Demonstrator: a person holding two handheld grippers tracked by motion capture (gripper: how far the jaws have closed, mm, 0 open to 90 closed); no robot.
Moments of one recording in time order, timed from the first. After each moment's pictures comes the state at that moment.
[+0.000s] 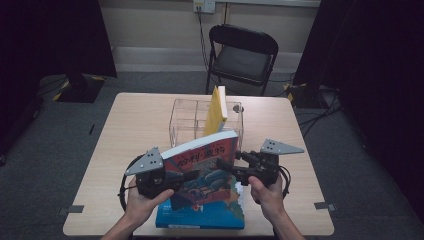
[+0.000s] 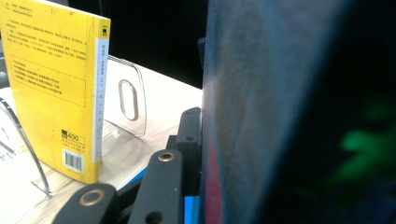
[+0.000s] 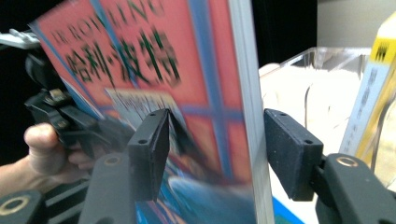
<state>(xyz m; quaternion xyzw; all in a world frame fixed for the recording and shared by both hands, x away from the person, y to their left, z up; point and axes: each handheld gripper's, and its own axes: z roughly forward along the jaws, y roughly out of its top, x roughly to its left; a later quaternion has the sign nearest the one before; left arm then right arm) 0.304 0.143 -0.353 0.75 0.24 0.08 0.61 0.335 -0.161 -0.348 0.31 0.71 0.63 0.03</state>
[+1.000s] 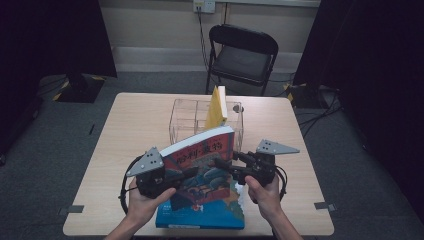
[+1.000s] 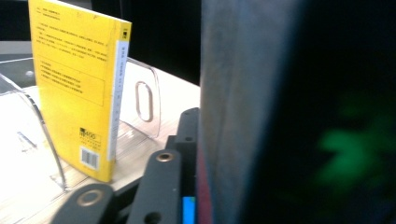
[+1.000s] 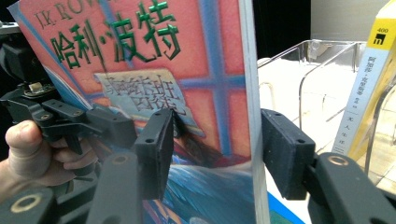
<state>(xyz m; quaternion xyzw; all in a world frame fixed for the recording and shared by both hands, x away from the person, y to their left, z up) 0.302 0.138 -0.353 0.74 0.28 0.12 0.60 0.339 -0.156 -0.354 0.31 0.72 0.62 0.04</state>
